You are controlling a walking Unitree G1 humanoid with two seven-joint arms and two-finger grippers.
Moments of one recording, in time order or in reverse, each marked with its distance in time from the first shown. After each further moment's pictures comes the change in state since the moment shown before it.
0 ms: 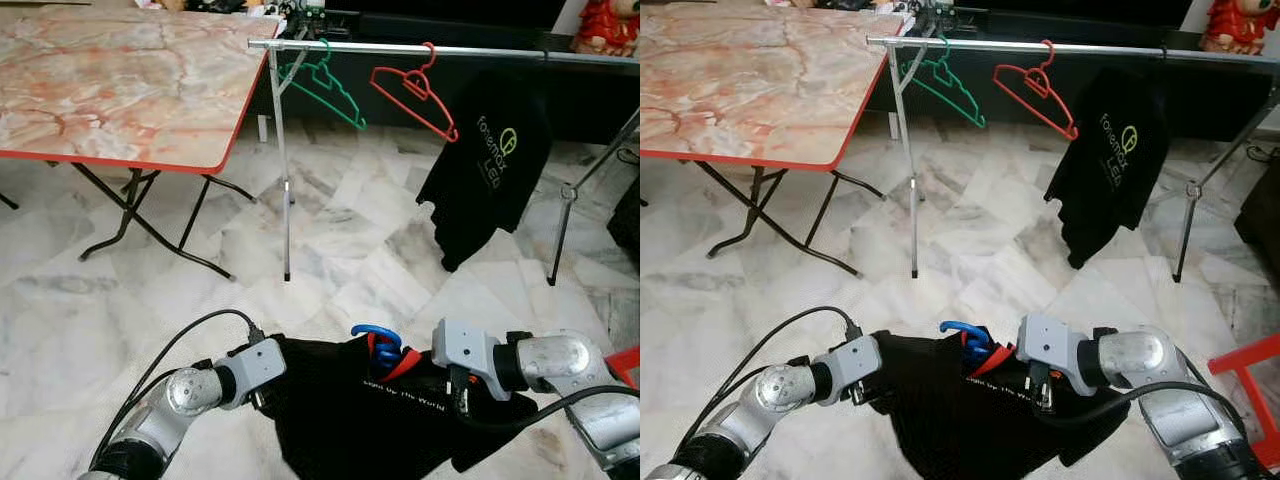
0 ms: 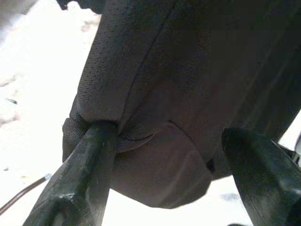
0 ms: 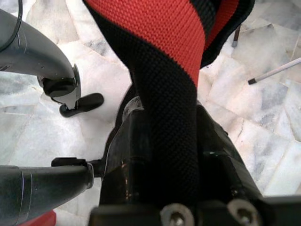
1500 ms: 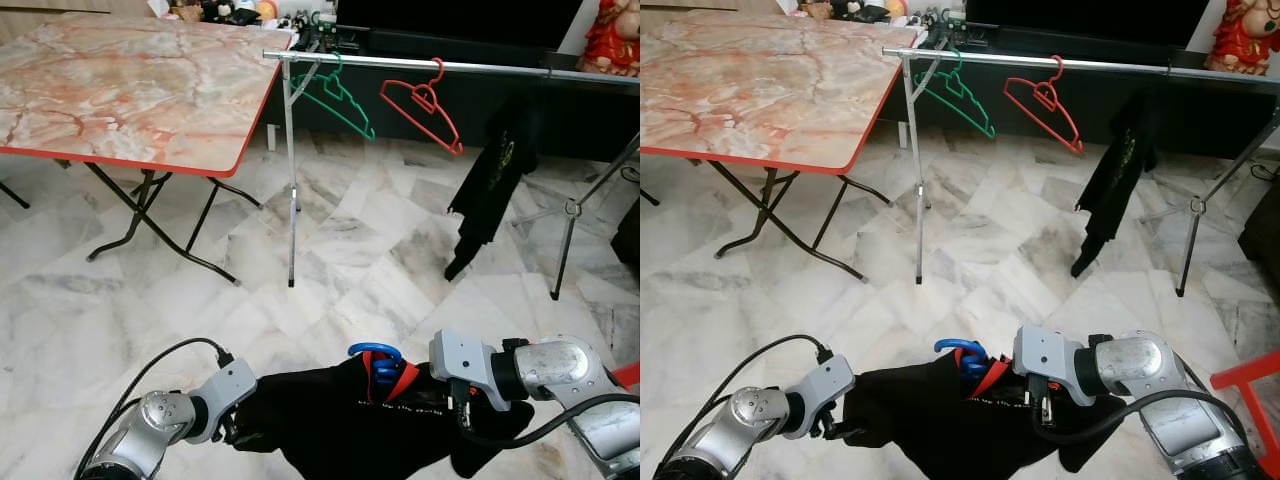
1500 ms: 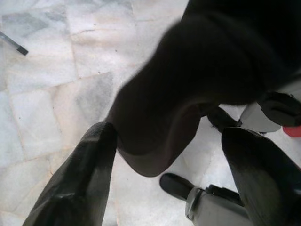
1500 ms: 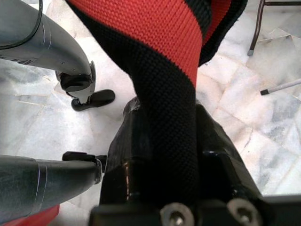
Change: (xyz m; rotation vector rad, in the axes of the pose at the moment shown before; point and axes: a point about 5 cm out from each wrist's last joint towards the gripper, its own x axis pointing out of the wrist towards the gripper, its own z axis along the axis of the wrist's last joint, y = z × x) left arm -0.021 -0.019 -0.042 -0.287 0.222 -0.096; right arm 0.003 0.010 0.002 -0.018 0.006 0.070
